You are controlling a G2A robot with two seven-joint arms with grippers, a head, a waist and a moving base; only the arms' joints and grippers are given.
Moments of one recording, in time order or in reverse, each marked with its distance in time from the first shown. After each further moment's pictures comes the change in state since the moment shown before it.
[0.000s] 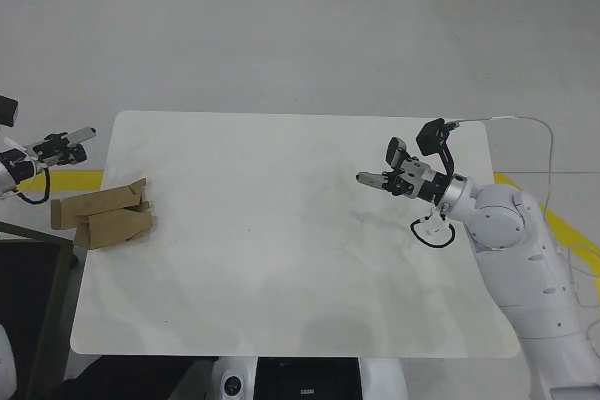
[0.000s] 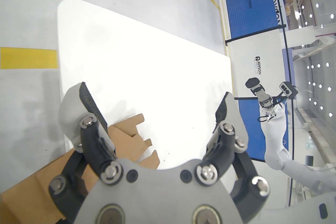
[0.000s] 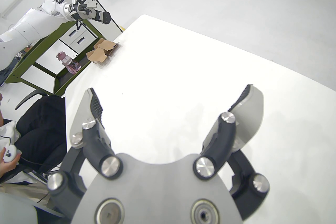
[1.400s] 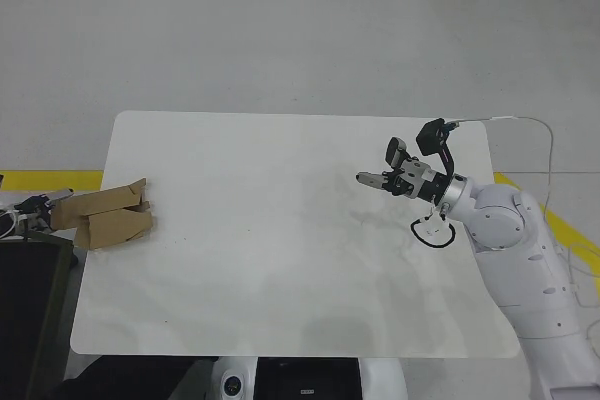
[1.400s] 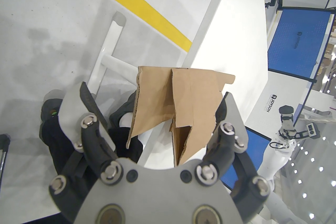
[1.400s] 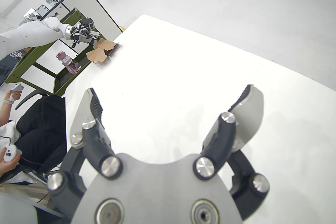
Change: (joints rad) left arm -0.075 0.075 0.049 0.422 0.185 0.053 -0.017; right arm 0.000 0.000 0.000 0.000 0.000 0.000 0.000
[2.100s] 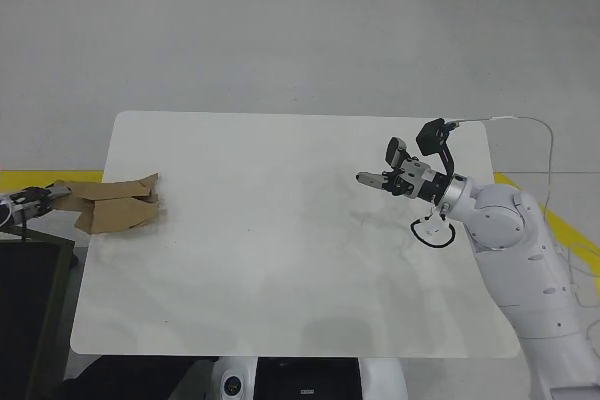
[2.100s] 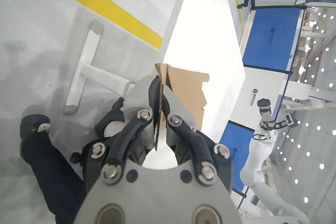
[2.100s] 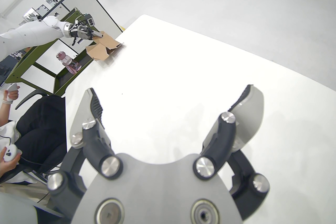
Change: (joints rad) left arm 0.016 -0.004 -0.020 -0.063 -0.177 -0.009 -0.057; right arm 0.000 0.000 0.000 0.000 0.000 0.000 0.000
